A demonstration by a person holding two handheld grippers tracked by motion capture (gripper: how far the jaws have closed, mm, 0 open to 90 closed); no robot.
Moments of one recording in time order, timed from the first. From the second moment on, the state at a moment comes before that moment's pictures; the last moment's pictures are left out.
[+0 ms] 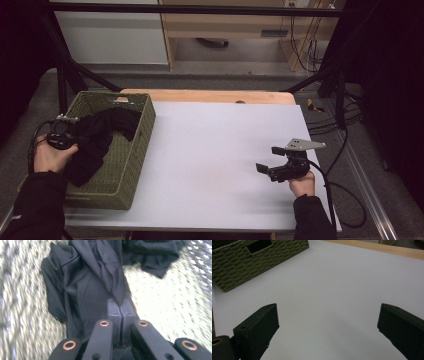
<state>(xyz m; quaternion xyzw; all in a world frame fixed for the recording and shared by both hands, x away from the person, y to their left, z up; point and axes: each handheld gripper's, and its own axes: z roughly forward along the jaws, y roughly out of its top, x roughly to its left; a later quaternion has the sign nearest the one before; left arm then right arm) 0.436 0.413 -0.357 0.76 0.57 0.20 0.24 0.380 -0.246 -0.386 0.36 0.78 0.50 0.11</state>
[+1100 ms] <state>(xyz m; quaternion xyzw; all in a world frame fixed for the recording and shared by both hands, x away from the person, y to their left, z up) 0.455 0.383 -0.325 0.75 0.53 0.25 0.30 0.380 -0.247 -0.386 0.37 0.78 0.50 0.12</state>
